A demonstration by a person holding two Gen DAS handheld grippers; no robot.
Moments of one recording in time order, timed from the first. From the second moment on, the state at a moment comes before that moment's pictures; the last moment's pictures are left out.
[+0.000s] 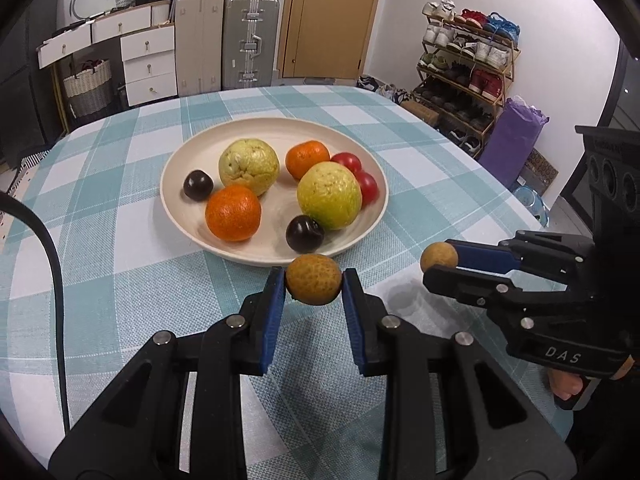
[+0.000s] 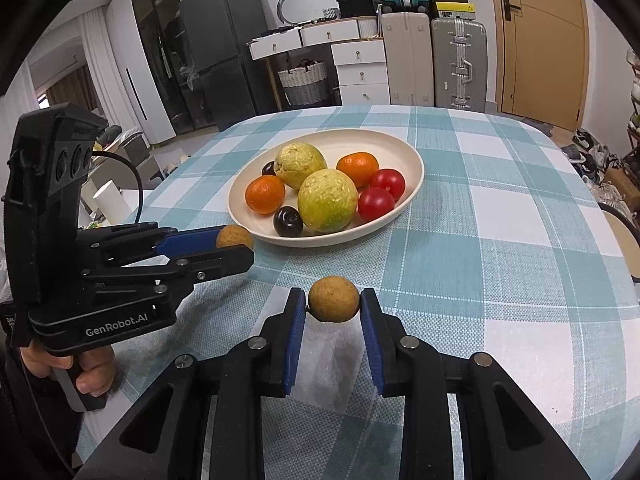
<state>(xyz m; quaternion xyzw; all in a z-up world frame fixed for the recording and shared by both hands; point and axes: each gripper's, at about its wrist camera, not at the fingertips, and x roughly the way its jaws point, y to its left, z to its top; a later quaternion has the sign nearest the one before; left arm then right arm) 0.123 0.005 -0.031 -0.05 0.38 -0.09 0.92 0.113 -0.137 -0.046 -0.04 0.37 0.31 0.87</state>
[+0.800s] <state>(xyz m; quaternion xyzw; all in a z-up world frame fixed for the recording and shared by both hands) 0.120 0.023 -0.013 -0.08 0.34 -0.06 0.93 0.127 -0.138 -0.026 -0.02 0.34 0.33 0.88</state>
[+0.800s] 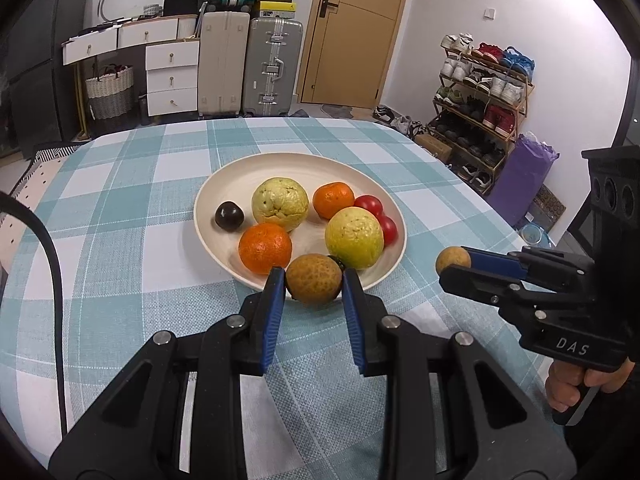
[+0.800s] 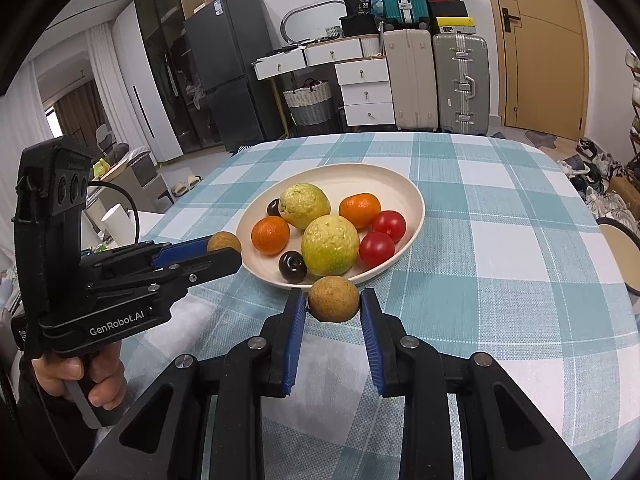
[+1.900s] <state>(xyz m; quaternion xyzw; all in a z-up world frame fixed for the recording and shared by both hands) 0.171 0.025 -0.020 -0.08 0.34 -0.05 0.94 0.184 -0.099 -0.011 0.01 0.32 0.34 0.88</state>
